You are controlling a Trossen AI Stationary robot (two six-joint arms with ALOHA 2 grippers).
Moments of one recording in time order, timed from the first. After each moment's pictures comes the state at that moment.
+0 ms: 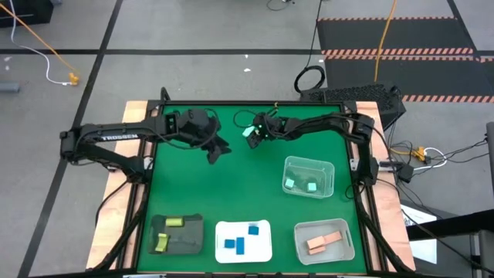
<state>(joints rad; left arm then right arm) 0.23 1.25 1.02 -0.42 0.23 -0.40 -0.38 1.99 1.15 -0.06 0.16 0.48</state>
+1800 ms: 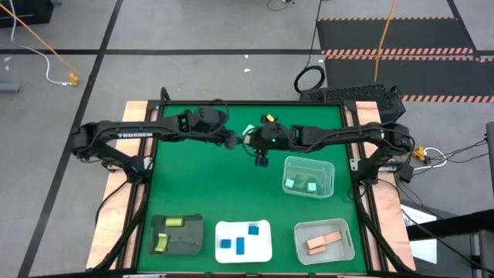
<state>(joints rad) 0.26 1.39 1.02 -0.21 0.13 -0.84 -0.12 1.63 1.16 -0.14 0.21 -0.26</state>
